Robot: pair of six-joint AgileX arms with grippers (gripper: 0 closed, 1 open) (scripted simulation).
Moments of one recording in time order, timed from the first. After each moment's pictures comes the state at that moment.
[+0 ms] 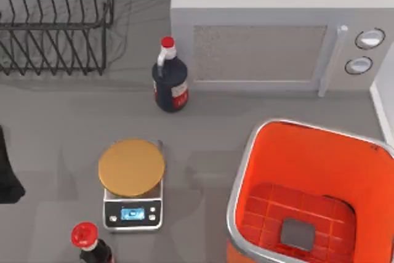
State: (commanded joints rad) left arm 0.00 0.00 0.00 0.00 0.00 0.00; right arm 0.00 0.00 0.00 0.00 0.00 0.00
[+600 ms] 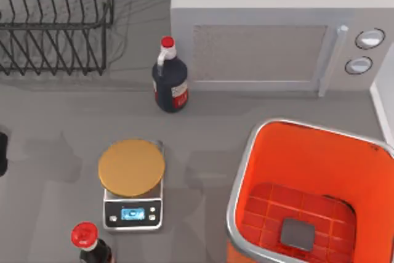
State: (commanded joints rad) left arm -0.03 0.37 0.36 -0.17 -0.04 0.35; right arm 0.00 0.00 0.00 0.00 0.00 0.00
